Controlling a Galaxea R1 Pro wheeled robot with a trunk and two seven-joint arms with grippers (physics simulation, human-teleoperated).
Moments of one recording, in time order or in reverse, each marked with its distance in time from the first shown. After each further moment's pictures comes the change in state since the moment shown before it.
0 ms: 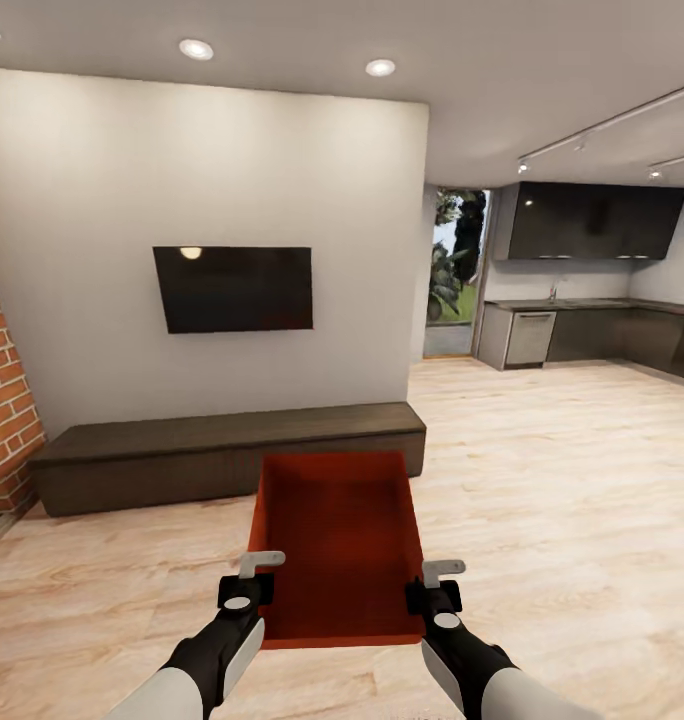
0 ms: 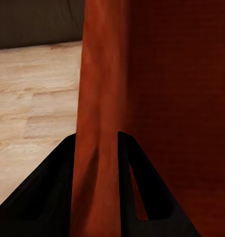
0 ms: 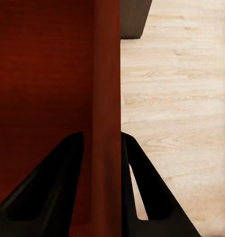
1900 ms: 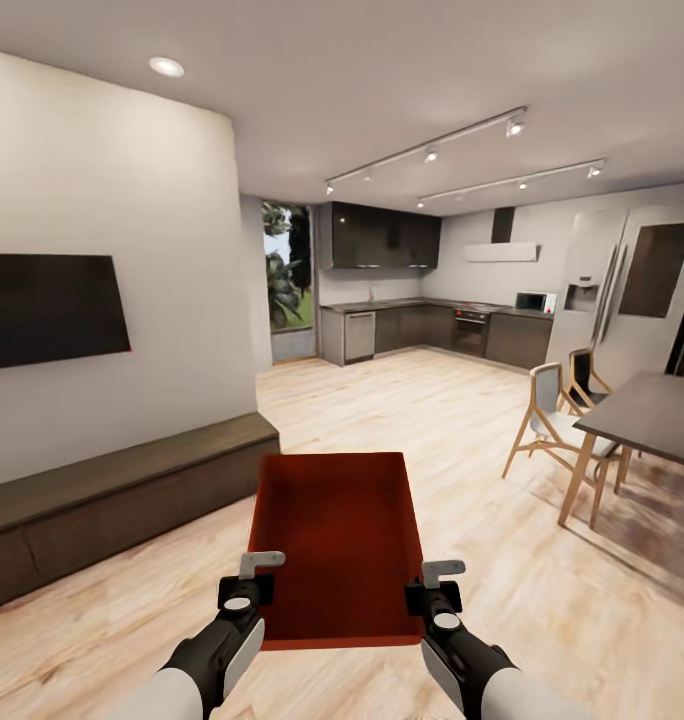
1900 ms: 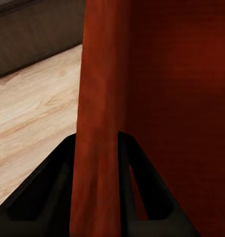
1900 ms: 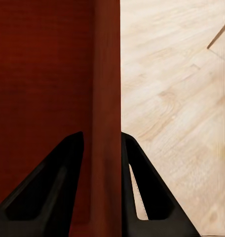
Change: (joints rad) left arm 0.000 0.000 -0.002 0.002 0.005 0.000 0.001; right arm 0.000 0.001 -0.005 0.003 0.006 0.001 0.002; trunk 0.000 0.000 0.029
